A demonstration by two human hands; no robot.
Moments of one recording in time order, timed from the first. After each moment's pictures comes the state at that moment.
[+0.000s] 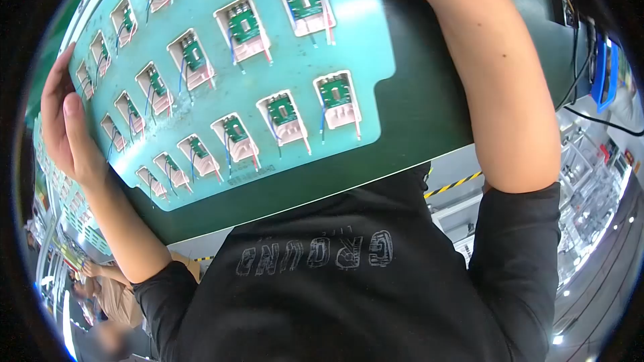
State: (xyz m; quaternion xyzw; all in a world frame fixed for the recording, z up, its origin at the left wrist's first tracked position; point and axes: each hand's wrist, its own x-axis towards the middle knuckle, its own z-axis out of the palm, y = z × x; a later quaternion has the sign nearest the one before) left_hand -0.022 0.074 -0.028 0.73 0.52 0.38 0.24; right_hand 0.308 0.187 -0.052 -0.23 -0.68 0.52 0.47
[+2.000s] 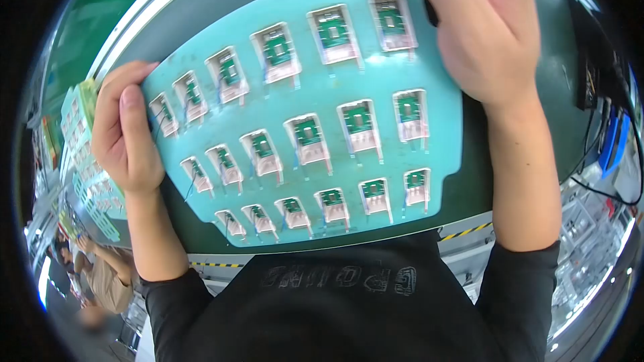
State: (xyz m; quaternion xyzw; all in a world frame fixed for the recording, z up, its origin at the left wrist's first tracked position) left_hand -0.017 0.067 -0.019 0.74 0.53 0.38 0.18; right_hand 0.294 0.149 -0.017 -0.38 -0.73 0.40 0.41
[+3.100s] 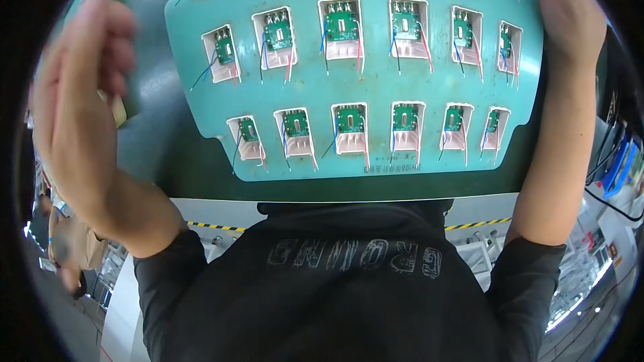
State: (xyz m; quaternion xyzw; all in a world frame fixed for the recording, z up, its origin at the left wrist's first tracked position) left_hand -0.015 0.019 0.037 0.56 0.74 0.27 0.24; right_hand 0.294 0.158 -0.027 -0.37 -0.69 0.48 0.40
